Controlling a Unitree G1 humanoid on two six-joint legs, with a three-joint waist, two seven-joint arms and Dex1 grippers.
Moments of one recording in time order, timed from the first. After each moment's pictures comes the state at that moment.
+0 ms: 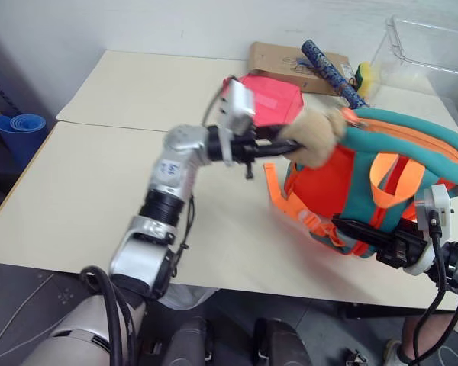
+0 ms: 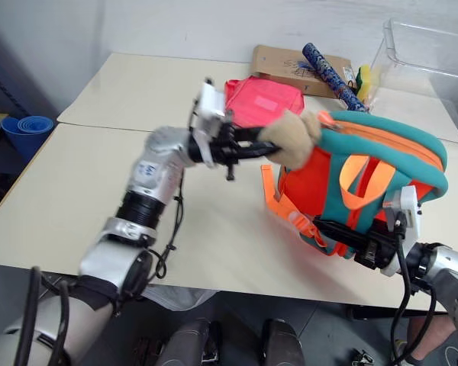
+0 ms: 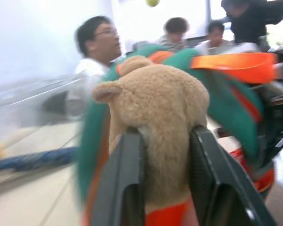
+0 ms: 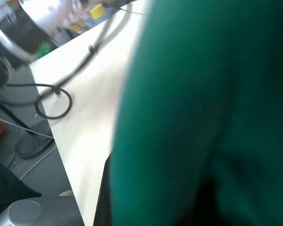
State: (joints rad) left arm -1.14 0.21 -0.01 0.66 -0.35 0.07 -1.18; right arm 0.12 -0.77 -0.51 -0.48 1.01 0.74 0.87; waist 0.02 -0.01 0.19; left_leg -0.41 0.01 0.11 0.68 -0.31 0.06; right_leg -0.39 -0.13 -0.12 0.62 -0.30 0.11
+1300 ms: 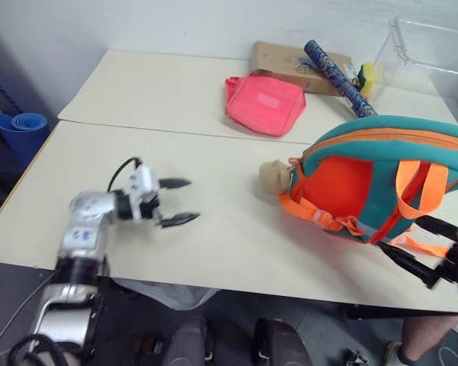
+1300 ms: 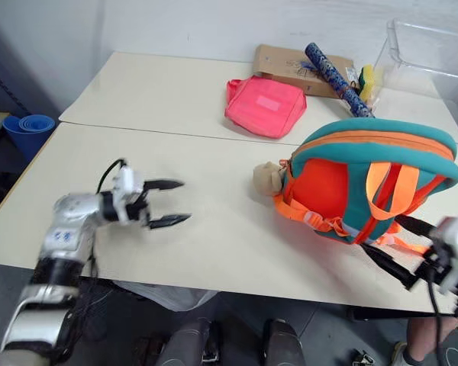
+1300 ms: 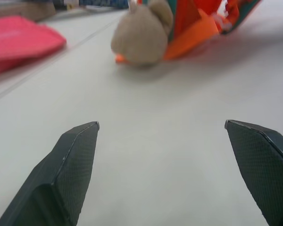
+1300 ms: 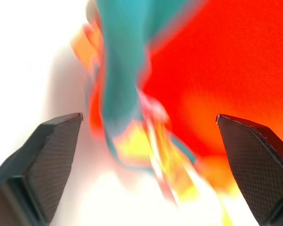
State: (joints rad) left arm -0.41 0.60 0.09 0.29 -0.27 -0.03 -1.22; right arm 0.40 -0.80 -0.76 -0.26 0.58 0.19 1.07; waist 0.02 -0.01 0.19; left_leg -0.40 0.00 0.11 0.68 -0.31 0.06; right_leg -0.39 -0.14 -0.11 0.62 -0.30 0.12
